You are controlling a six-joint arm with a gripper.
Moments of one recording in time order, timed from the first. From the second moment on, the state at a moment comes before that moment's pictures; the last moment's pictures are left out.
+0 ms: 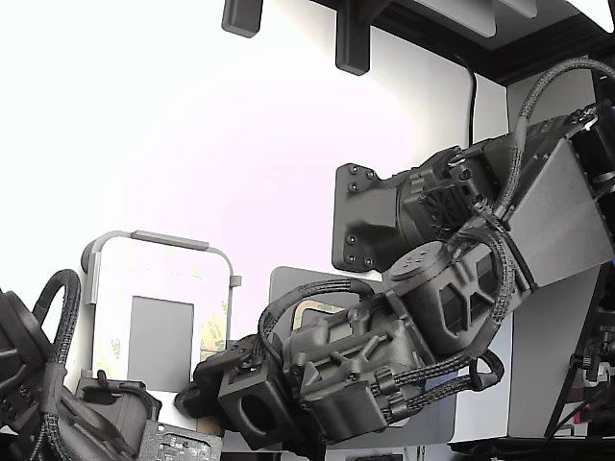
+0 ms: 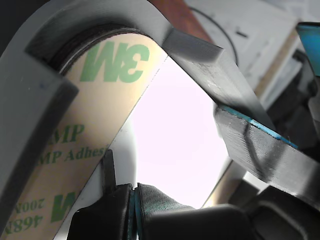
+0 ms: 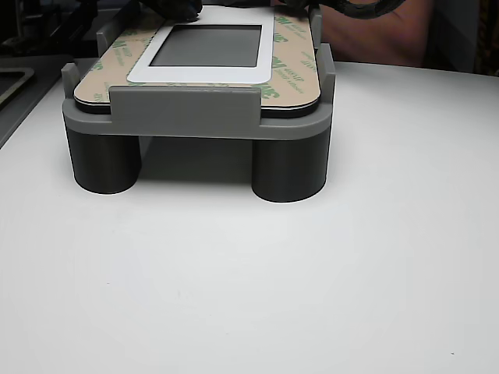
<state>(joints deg) 39.2 99.8 124.5 24.4 6.5 -95.5</state>
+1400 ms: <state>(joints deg) 40.9 98.9 122.4 26.3 6.6 -93.7</state>
